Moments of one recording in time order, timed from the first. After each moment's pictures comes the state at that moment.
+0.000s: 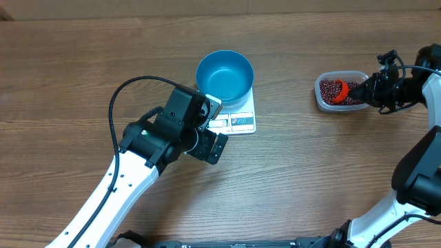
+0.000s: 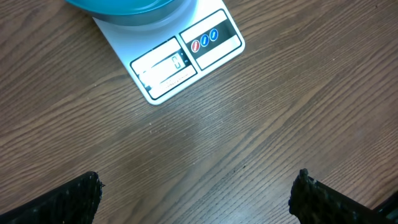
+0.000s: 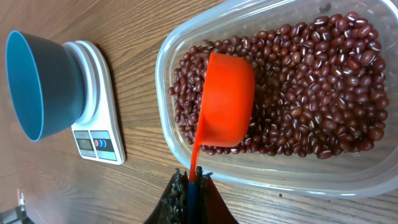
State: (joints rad) left arm -0.52 1.32 1.18 -0.95 0.11 -0.05; right arm -0.44 1.96 1.59 -1.12 -0.68 -0.24
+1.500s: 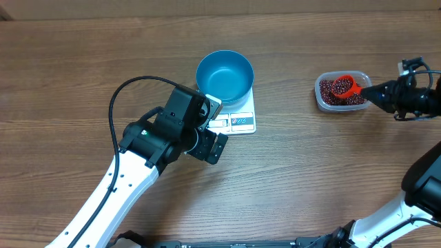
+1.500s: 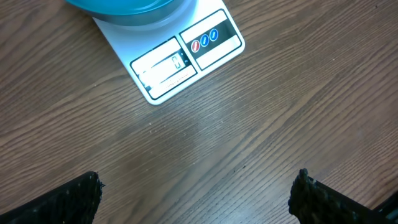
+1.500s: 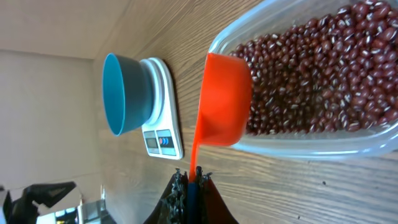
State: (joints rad) left arm -0.52 1.32 1.18 -0.95 0.11 -0.05; right arm -0.58 1.96 1.59 -1.26 -0.96 -0.34
